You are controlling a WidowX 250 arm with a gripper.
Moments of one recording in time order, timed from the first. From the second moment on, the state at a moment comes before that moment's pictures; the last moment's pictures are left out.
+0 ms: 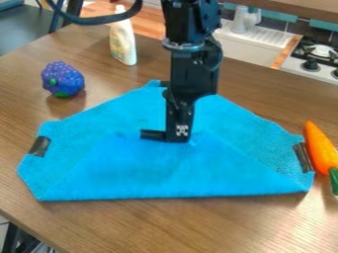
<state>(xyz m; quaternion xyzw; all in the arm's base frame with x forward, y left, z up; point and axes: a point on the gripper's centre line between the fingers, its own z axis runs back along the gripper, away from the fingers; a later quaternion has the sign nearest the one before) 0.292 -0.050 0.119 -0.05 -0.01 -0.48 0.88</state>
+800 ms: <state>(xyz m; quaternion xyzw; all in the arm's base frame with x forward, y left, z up) 0.389 0.005 0.123 -0.02 -0.01 -0.48 0.88</state>
